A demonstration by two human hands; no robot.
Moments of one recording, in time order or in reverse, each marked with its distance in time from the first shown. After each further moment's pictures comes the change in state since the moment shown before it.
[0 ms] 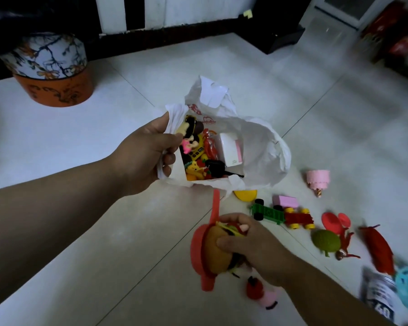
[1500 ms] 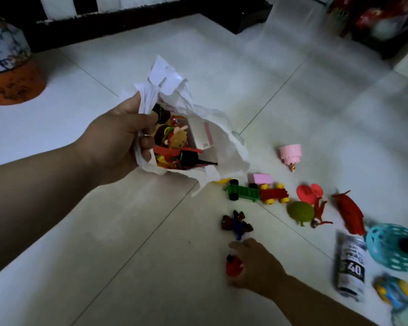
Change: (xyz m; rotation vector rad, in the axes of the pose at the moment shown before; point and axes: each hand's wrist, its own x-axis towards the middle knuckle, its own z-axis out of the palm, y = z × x) left_hand -0.002 0.000 0.047 0.016 -0.067 0.029; right_hand 0.013 0.171 -0.051 -0.938 0.081 0.154
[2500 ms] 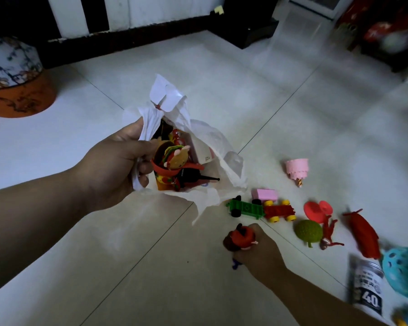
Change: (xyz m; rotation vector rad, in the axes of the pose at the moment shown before) left_hand 0.000 -0.013 0.005 0.051 0.028 -0.006; right_hand 0.014 -0.025 -0.055 0.688 0.372 0.061
